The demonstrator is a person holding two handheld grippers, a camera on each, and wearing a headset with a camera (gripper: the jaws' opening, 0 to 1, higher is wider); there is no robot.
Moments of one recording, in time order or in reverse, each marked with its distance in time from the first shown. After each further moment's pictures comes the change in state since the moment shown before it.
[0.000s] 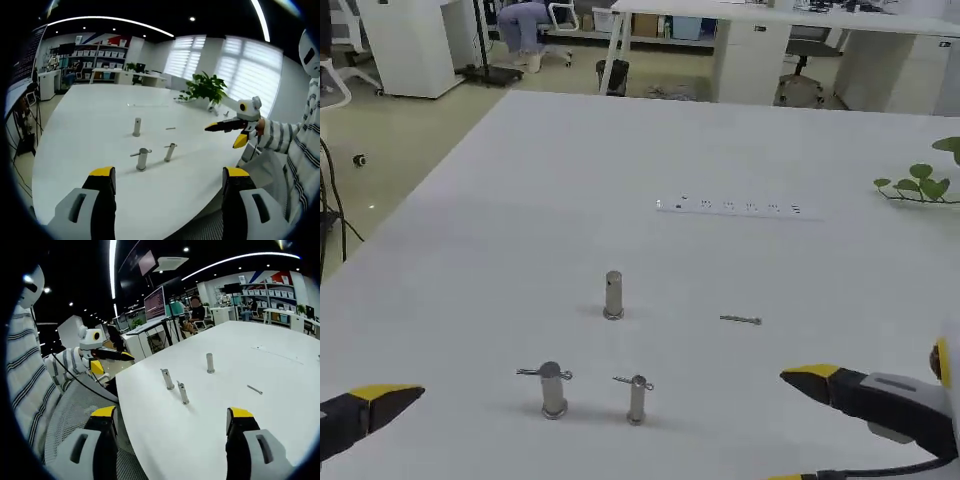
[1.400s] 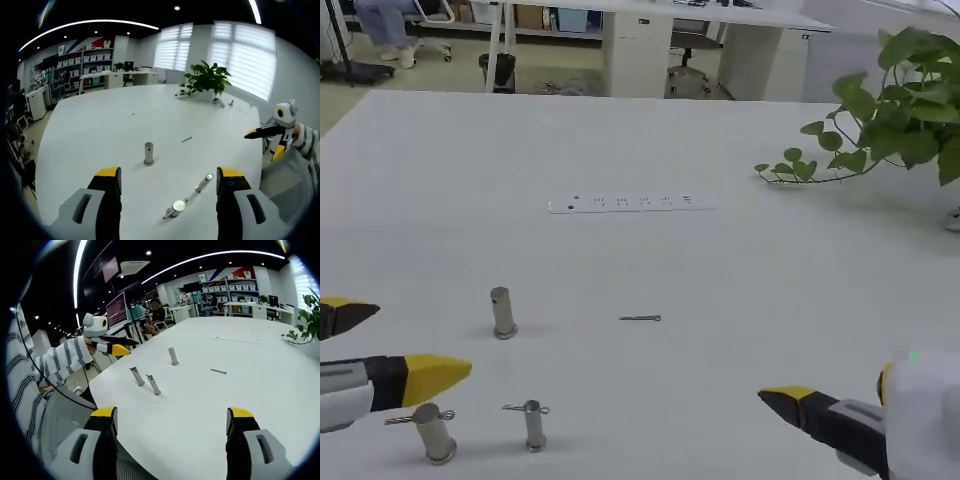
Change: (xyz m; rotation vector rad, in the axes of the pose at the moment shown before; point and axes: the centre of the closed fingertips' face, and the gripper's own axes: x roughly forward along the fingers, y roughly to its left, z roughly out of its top) left arm 0.115 0.058 0.064 0.167 0.074 -0.031; right arm -0.035 -0.028 -0.020 0.136 -0.011 -0.312
